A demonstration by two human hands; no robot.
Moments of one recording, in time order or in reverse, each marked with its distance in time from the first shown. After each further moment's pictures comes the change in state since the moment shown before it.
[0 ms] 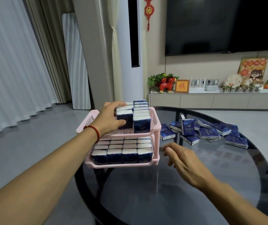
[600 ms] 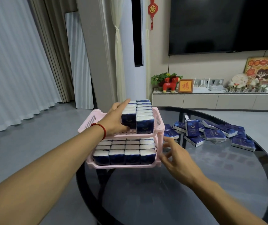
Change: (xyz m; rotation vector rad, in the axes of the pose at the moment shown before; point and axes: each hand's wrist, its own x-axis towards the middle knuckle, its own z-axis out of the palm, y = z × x) left_hand 0.019 -0.017 0.011 0.188 -0.163 0.042; right_hand 0.027 0.003 0.026 -0.022 -0.032 0.101
